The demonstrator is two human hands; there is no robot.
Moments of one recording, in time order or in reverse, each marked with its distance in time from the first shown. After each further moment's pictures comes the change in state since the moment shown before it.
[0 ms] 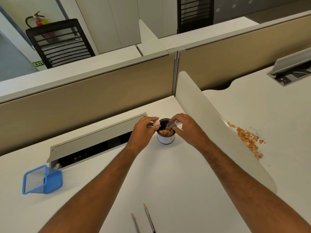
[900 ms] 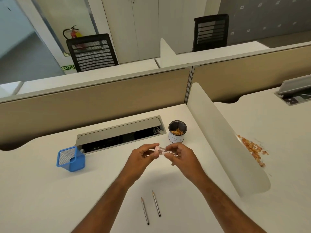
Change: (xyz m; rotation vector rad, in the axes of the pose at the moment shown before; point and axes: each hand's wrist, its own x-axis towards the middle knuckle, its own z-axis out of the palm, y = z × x) left_hand -0.167 0.002 -0.049 -0.300 0.000 -0.110; right_hand -0.129 -0.090 0.035 0.634 -0.102 0.226
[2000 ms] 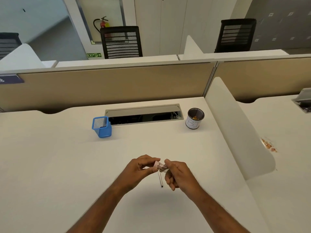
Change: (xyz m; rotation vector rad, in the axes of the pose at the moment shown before) left_hand -0.169 -0.059 -0.054 -0.013 -0.068 0.021; right_hand -0.140 0.007 0.092 0.114 -0.305 0.218
